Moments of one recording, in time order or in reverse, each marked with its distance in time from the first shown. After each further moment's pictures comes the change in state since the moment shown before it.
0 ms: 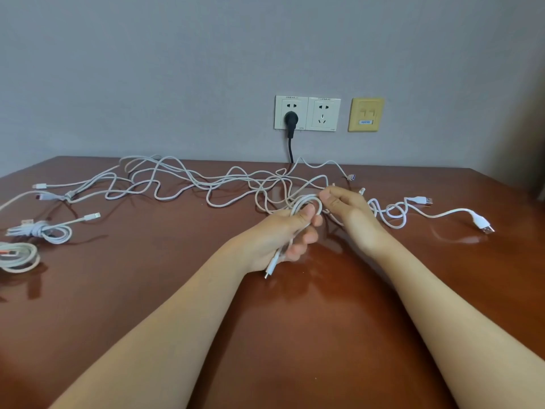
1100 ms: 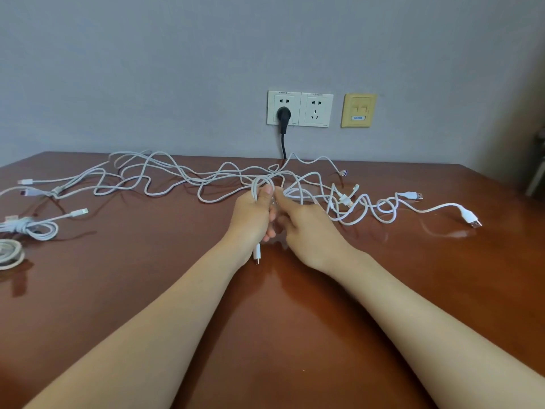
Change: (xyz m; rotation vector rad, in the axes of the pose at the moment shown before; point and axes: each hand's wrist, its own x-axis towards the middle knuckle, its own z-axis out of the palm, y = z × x) left_hand 0.007 -0.001 -0.006 0.134 0.486 0.216; right_hand -0.009 -0.012 0.041 -0.647 -0.124 -0.212
